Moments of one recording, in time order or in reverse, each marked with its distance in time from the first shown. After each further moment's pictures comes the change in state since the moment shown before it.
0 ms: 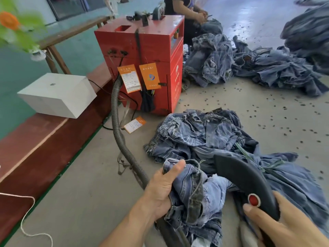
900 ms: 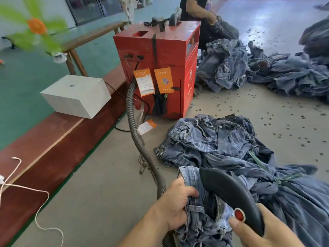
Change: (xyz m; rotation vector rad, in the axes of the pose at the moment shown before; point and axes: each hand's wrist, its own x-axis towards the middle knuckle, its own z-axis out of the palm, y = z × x) left_hand -0.001 -0.006 -0.006 0.002 -0.104 -0.130; right_hand 0.005 -0.011 0.047 -0.035 -0.078 -0.040
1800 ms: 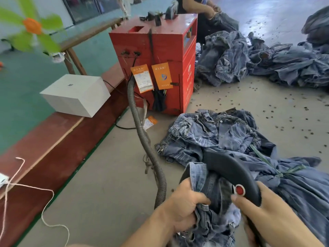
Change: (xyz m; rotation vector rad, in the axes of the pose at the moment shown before) left_hand -0.006 -0.018 0.016 0.215 -0.087 0.070; right_hand 0.021 -0.001 -0.017 0.001 -0.033 0.007
